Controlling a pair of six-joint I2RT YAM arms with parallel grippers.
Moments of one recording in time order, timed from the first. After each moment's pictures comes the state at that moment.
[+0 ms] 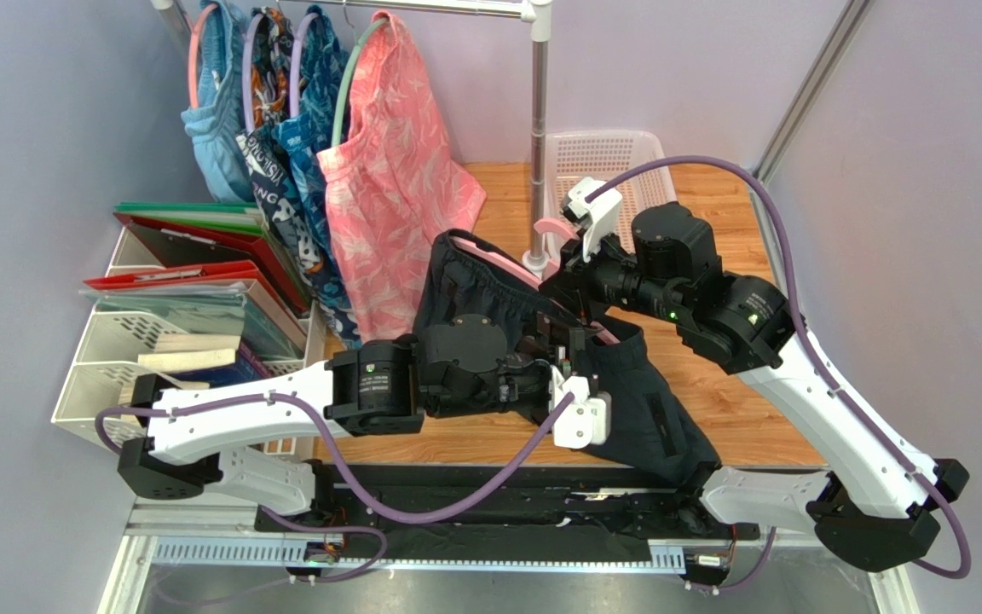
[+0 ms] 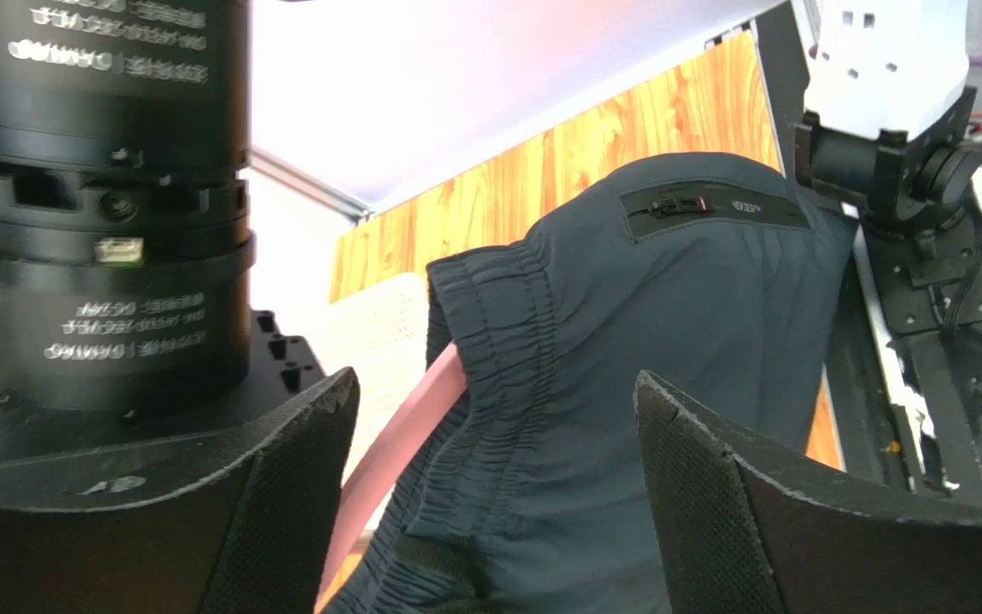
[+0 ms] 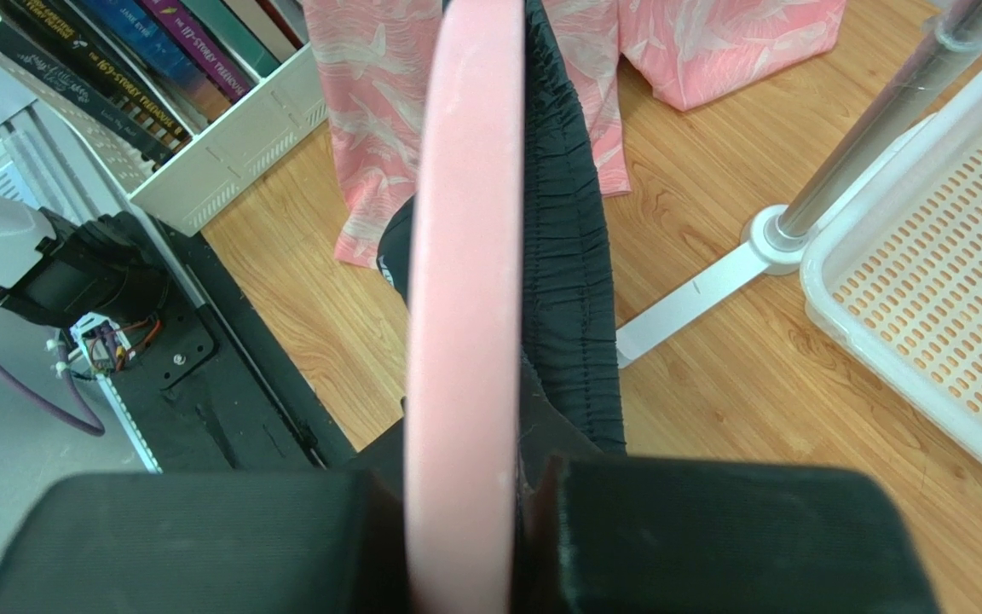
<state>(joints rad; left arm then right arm) -1.43 1.29 1.43 -0.36 -0.07 0.70 0.80 1.15 1.52 -0.78 -0.12 0.07</state>
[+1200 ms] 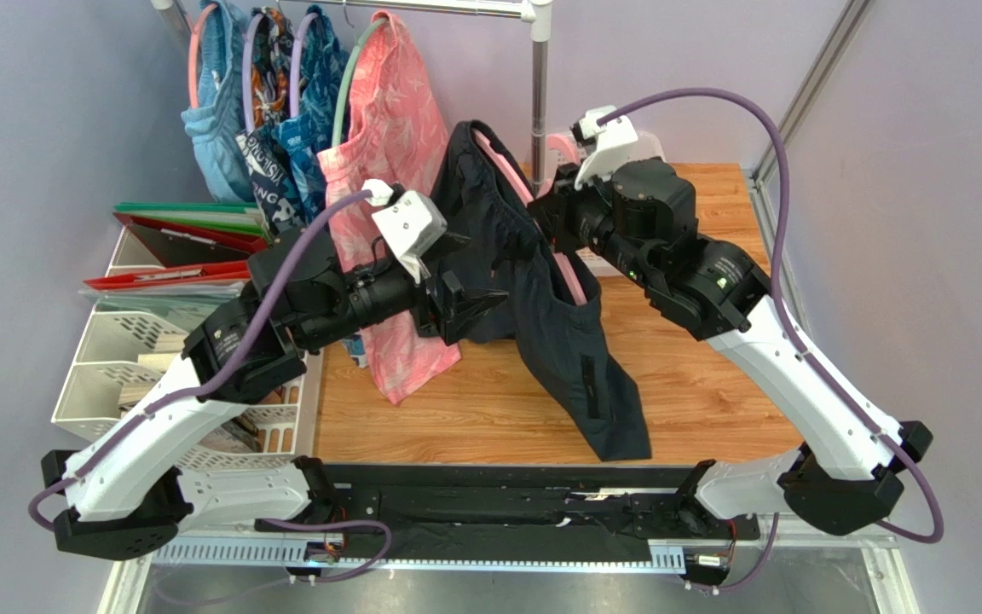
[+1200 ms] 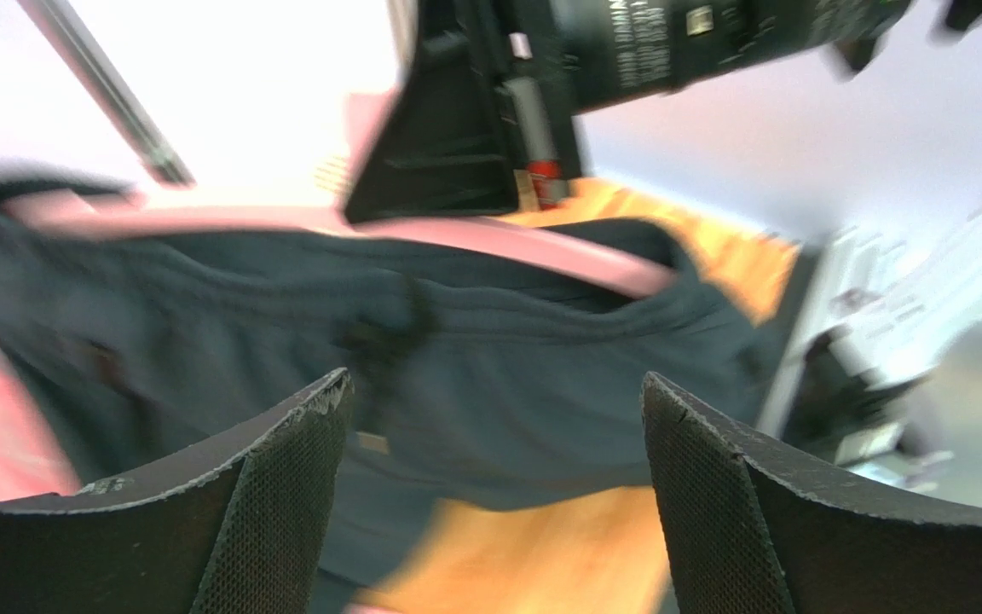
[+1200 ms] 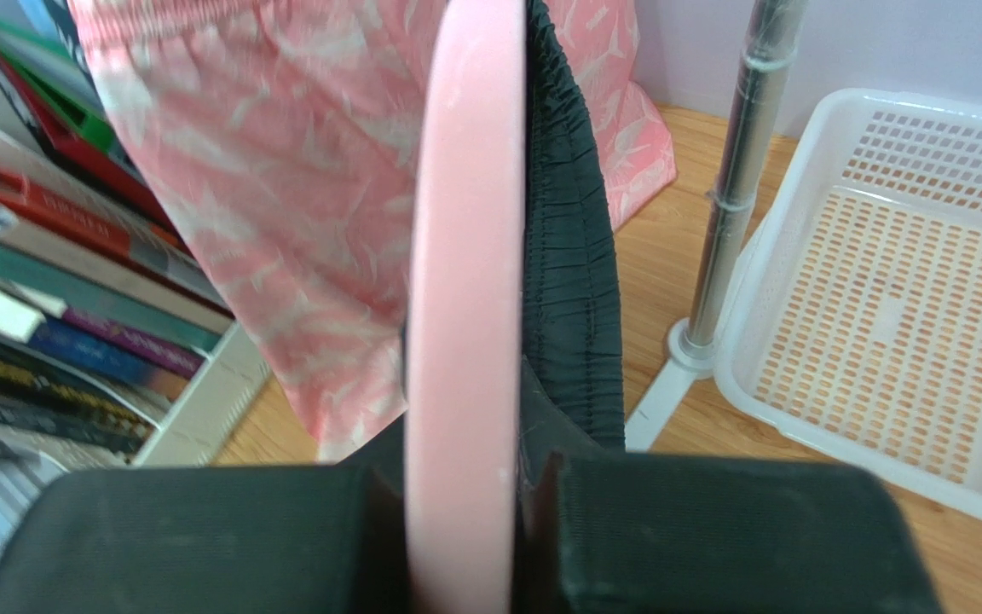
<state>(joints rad) -1.01 1.07 1.53 -0.53 0.03 0.06 0.82 1.31 1.70 -0.61 0.21 0.24</state>
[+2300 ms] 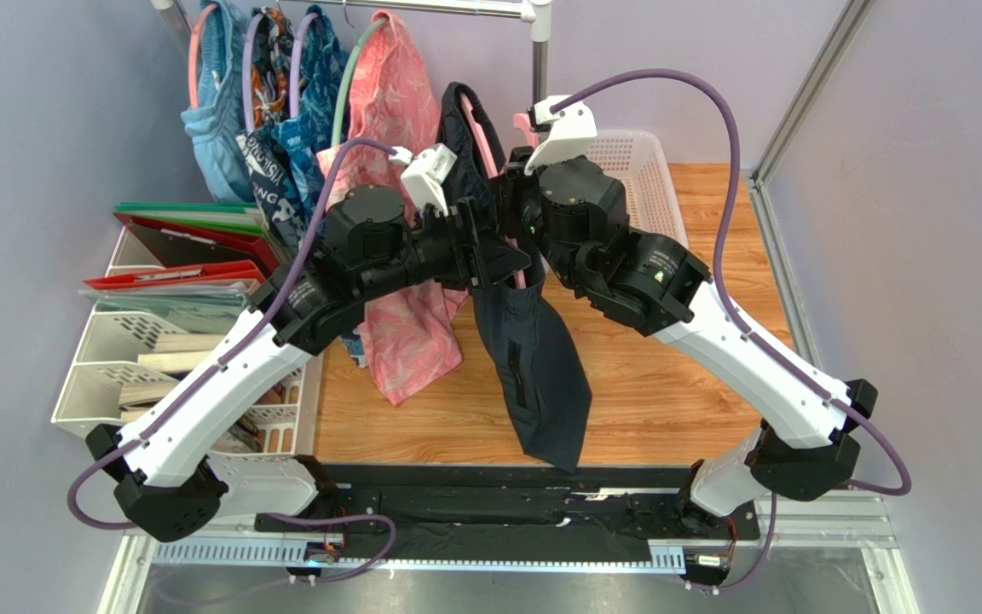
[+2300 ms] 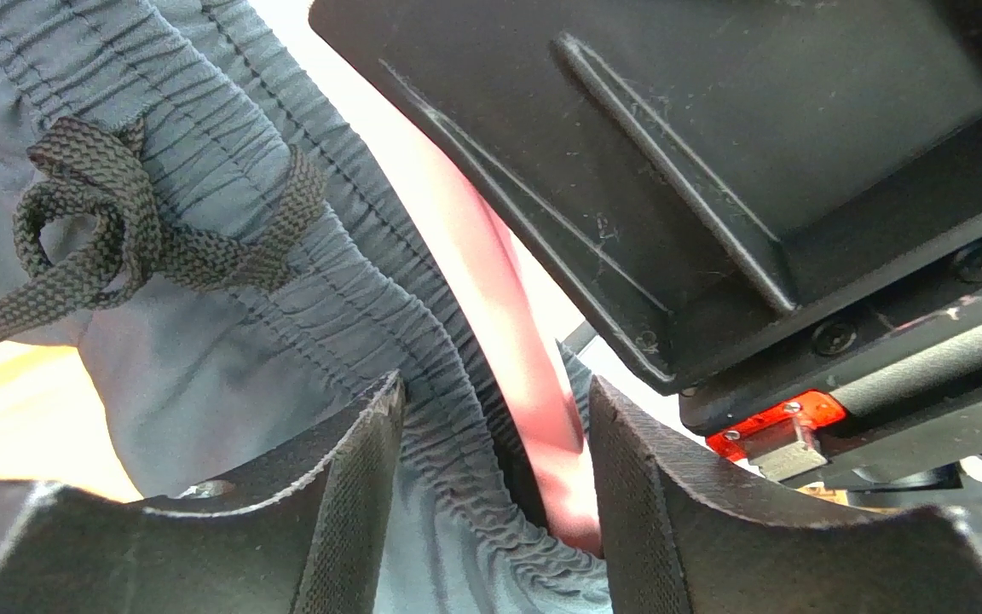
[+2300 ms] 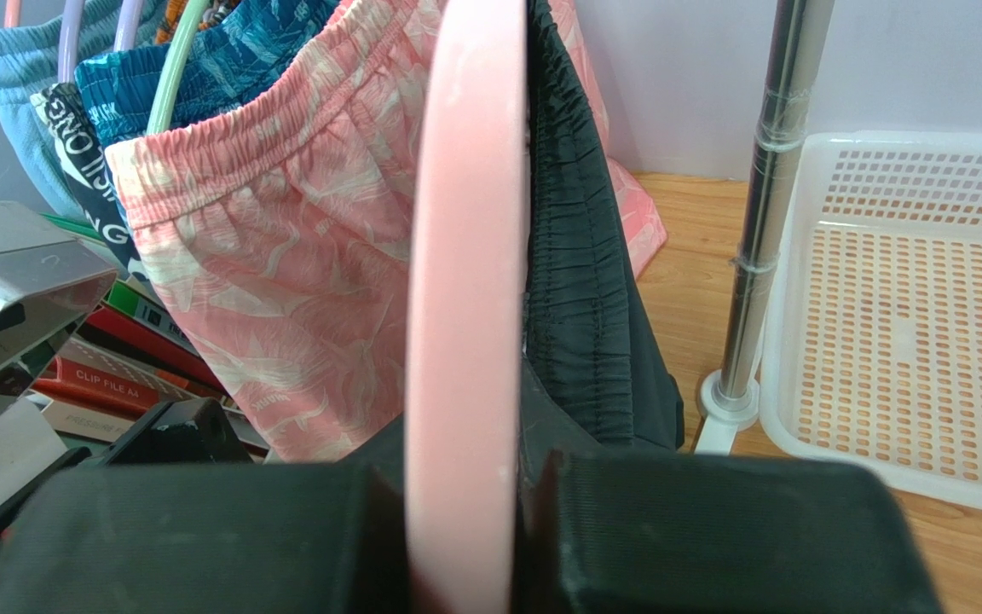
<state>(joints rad) -0.83 1.23 1.53 -0.53 0.13 -0.71 1.01 1.50 1.91 -0.54 0.60 0.35</state>
